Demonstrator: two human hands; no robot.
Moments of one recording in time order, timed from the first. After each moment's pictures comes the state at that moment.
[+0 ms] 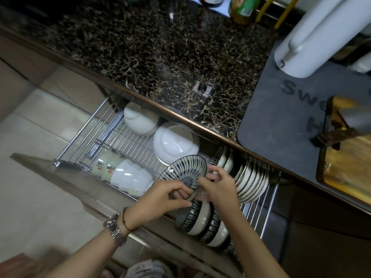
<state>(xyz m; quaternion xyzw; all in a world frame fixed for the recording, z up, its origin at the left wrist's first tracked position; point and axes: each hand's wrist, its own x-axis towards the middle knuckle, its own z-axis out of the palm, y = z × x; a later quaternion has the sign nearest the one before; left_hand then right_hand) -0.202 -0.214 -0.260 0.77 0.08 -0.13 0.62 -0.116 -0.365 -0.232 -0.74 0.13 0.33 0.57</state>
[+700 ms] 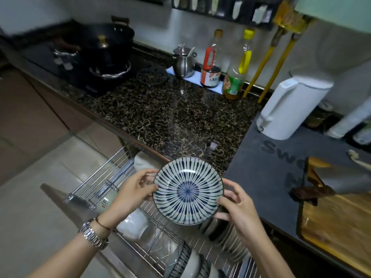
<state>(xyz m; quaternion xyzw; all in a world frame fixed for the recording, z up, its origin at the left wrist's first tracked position) -0.164 -0.187 -0.154 0.73 0.29 0.06 0.62 -0.042 -0.425 -0.150 -0.67 -0.02 0.34 0.66</state>
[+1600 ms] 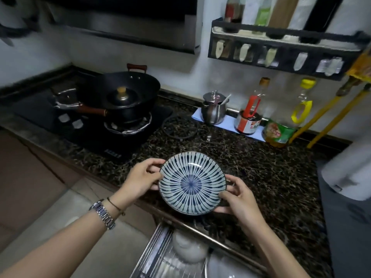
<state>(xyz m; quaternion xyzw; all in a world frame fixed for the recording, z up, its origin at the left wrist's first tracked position) -0.015 0.160 -0.115 0.73 0.26 0.05 0.63 0.060 -0.081 -0.135 -0.69 0.00 0.25 0.69</state>
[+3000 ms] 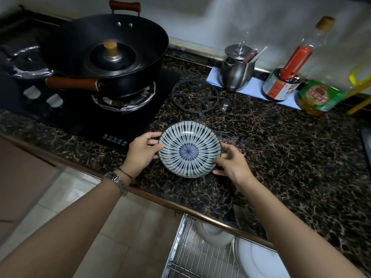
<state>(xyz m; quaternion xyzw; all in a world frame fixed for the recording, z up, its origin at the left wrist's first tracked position) 0.057 0.300 -0.222 0.78 0.27 0.03 0.57 0.121 0.063 -0.207 -0.76 0.06 0.26 0.59</state>
